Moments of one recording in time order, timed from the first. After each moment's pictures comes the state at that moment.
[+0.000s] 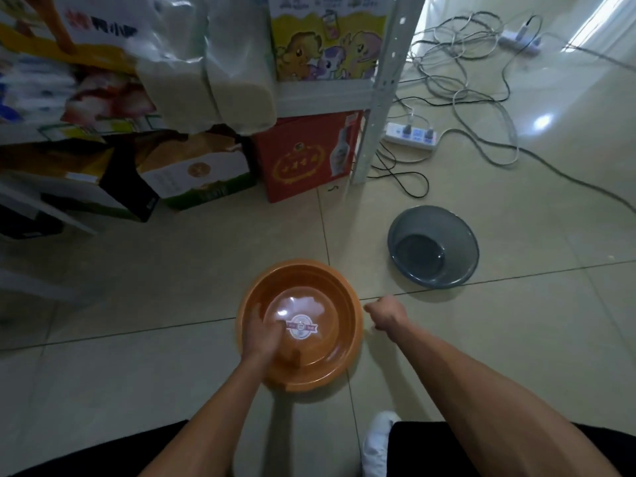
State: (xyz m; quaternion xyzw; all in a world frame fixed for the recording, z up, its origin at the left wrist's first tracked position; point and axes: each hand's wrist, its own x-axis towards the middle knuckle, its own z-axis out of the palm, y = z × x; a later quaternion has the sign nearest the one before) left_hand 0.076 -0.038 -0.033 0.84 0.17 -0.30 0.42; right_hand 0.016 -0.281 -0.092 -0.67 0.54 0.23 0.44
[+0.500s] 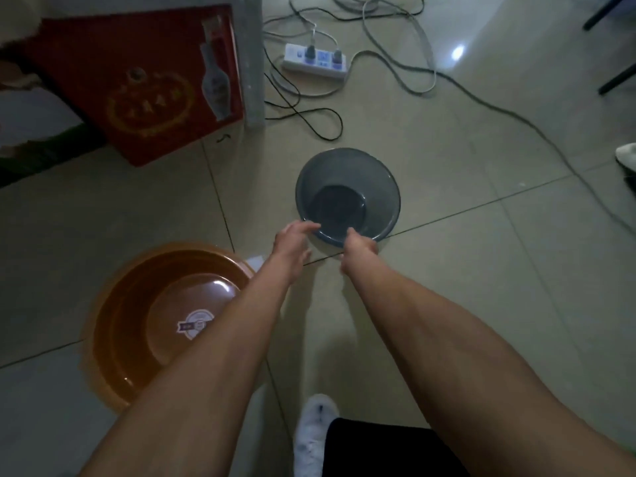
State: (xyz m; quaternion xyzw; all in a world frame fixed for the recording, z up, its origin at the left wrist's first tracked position) left_hand 0.091 -0.318 -0.130 0.56 0.16 -0.52 0.62; right_hand 0.016 -0.440 -0.201 -0.36 0.75 -0.07 0.55
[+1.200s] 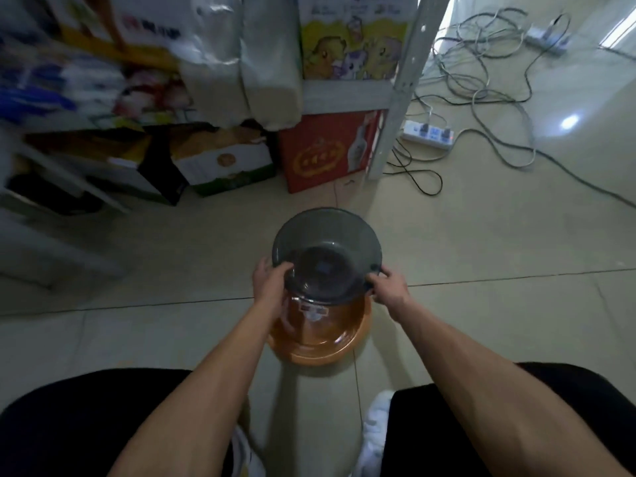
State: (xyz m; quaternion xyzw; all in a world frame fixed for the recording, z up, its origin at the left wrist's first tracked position) left_hand 0.115 -0.049 0.025 0.67 0.28 -0.22 0.65; right_hand 0.026 -0.264 -0.039 -0.65 0.47 0.09 0.59
